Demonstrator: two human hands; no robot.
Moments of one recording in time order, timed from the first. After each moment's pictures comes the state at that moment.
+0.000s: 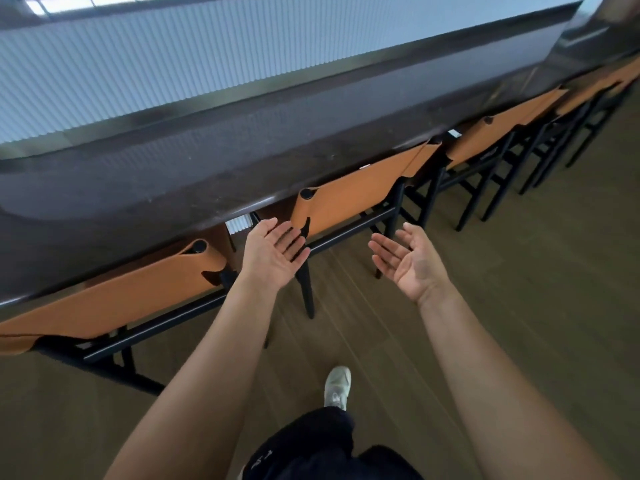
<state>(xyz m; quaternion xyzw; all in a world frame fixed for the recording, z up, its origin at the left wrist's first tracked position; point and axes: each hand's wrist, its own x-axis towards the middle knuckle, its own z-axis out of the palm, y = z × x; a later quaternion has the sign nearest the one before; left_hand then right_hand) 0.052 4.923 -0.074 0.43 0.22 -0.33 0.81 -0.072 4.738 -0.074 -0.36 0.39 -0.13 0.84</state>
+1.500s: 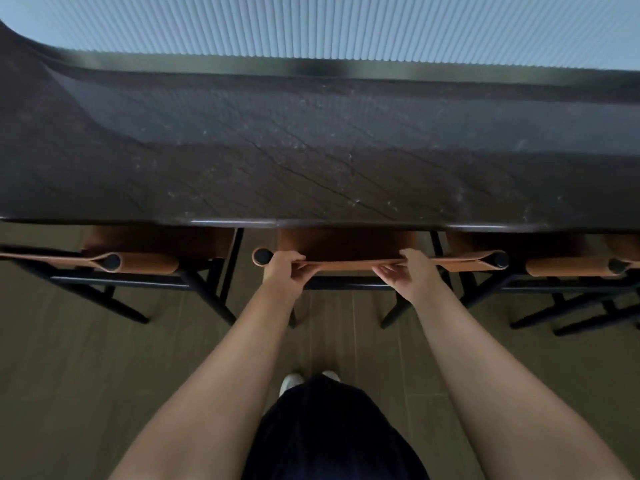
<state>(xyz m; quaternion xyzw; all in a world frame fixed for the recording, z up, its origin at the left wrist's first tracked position) 0.190 4.720 -0.155 0.33 0.47 -0.14 0.80 0.190 4.509 -0.140 -0.39 0.48 0.14 0.77</state>
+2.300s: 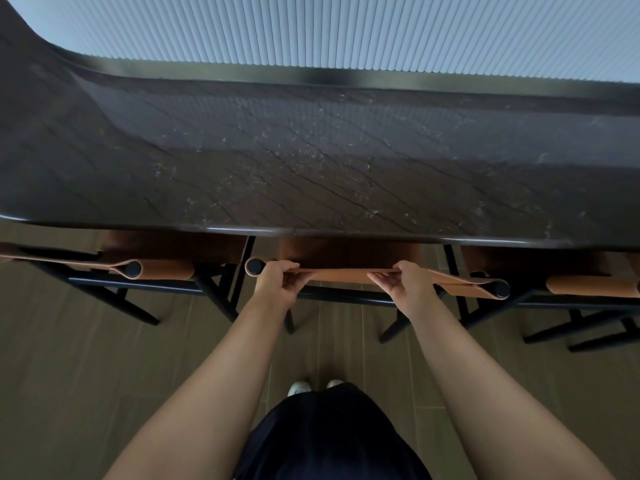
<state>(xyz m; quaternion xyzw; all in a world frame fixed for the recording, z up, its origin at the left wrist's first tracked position) 0.191 4.761 -0.150 0.31 0.49 -0.13 0.80 0.201 4.549 -0.144 -0.37 0.50 0.12 0.77</state>
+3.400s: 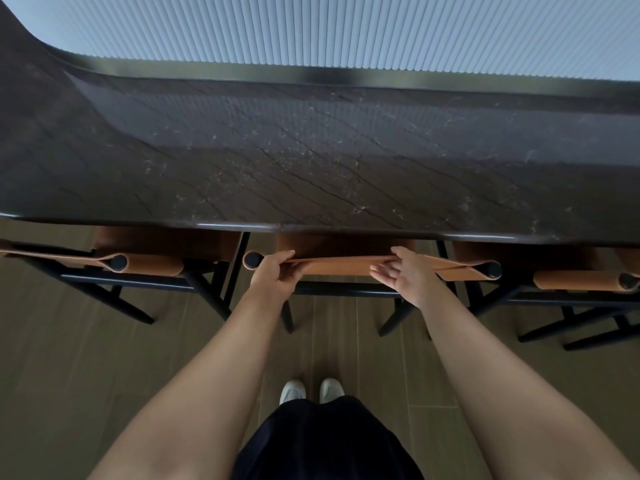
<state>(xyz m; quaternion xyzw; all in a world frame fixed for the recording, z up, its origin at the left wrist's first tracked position) 0.195 4.741 -0.162 0.29 0.47 -0.10 0.83 0.206 4.512 -0.143 -0.47 0.43 0.20 0.74</state>
